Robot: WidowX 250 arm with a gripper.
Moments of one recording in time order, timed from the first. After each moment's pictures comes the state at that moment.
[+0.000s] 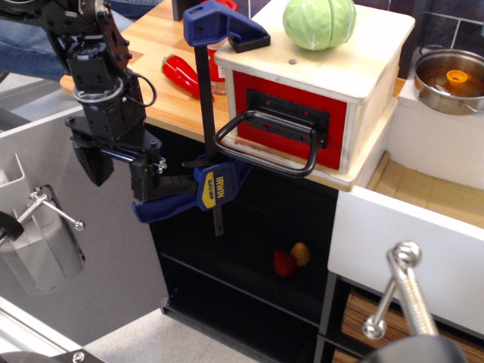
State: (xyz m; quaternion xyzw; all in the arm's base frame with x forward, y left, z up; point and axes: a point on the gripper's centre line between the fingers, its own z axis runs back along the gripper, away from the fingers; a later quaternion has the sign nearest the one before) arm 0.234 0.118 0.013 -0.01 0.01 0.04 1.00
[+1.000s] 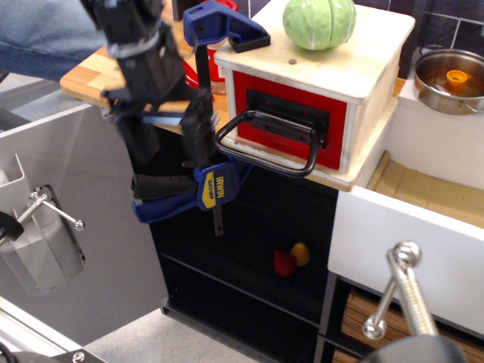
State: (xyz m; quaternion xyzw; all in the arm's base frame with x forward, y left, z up) arm 0.254 0.048 0.075 -0.09 -0.03 0.08 0.99
